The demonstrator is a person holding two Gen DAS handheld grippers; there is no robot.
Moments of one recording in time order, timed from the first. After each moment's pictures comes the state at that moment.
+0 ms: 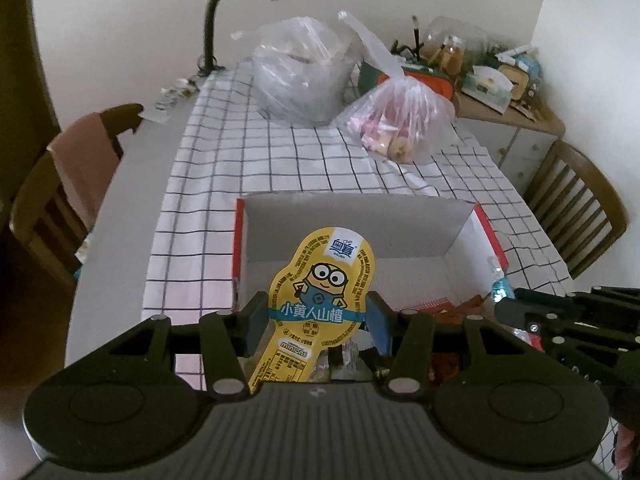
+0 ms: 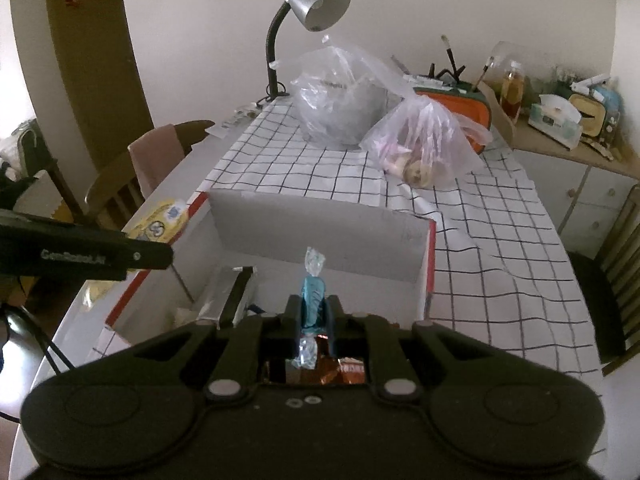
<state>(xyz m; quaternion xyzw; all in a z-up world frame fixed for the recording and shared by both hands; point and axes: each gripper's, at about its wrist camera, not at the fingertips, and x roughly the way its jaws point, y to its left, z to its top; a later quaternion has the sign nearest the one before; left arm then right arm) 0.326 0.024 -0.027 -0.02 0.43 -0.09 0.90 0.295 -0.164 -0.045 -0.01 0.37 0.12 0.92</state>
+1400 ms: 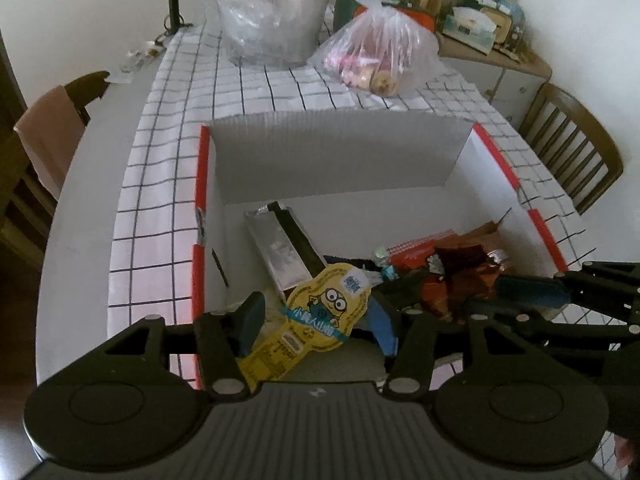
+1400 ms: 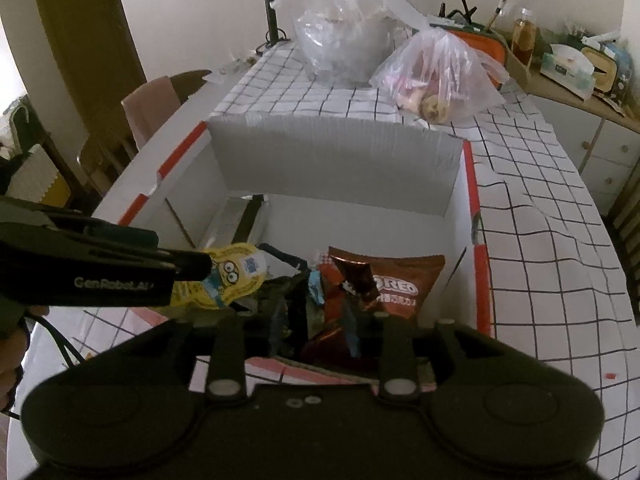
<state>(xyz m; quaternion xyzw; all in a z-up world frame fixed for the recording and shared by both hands) 0.316 0.017 -0.075 0.02 0.47 -0.12 0.87 0.292 -0.143 -0.091 -0.01 0.43 0.12 0.90</state>
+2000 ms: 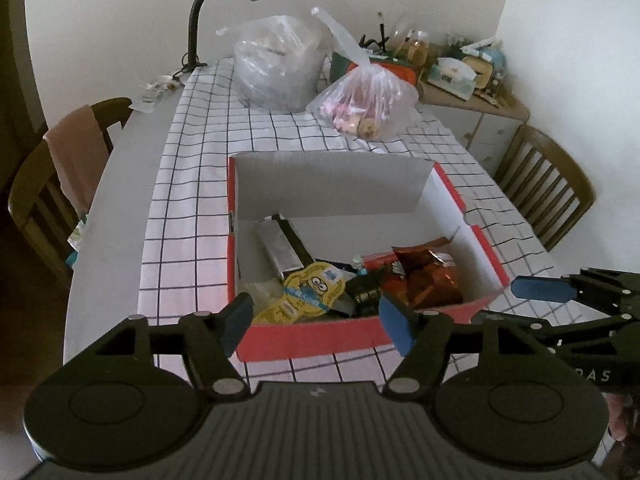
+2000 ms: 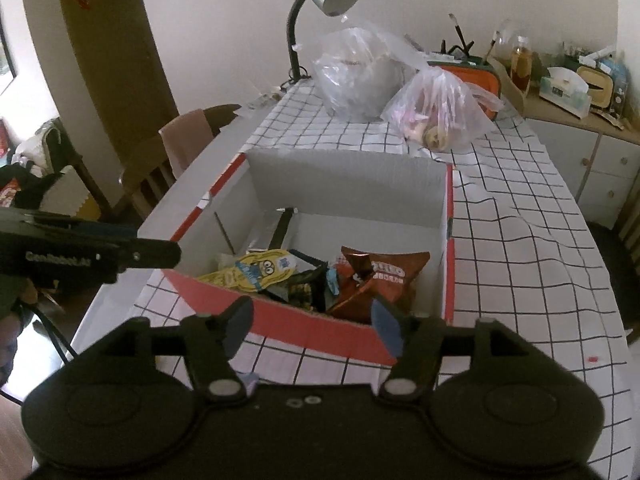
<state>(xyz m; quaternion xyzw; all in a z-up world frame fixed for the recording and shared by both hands) 0.241 0.041 -0.022 -0.02 0.41 -0.13 0.90 0.226 -0.168 -0.051 0.01 0.38 0.16 0.91</state>
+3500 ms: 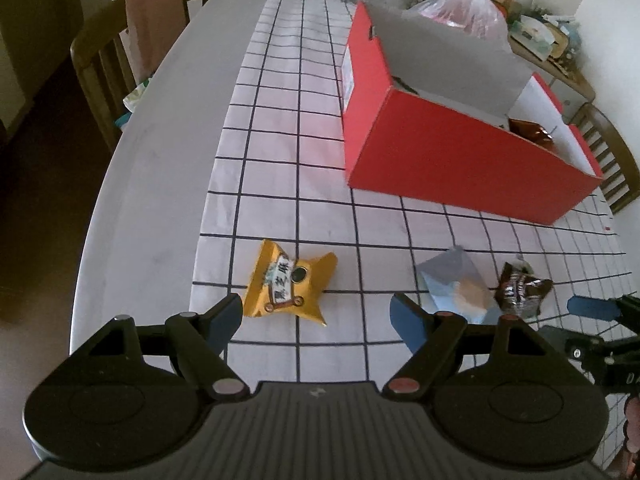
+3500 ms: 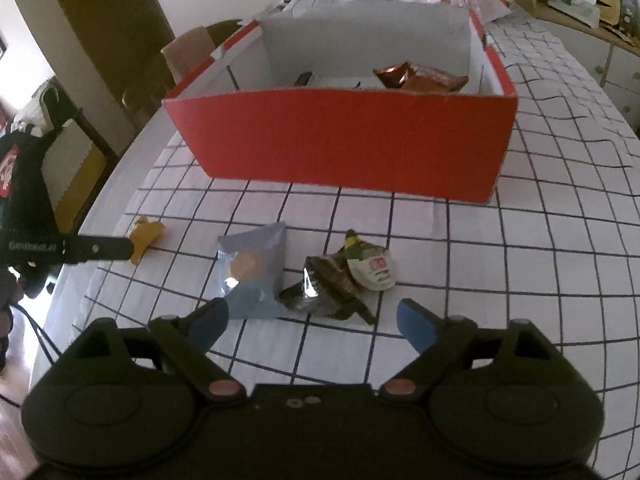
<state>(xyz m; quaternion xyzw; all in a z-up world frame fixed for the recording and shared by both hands) 0.180 0.124 -0.138 -0.08 0.51 -0.05 0.86 0.172 -0.143 -0.150 0.03 0.48 0.16 0.86</state>
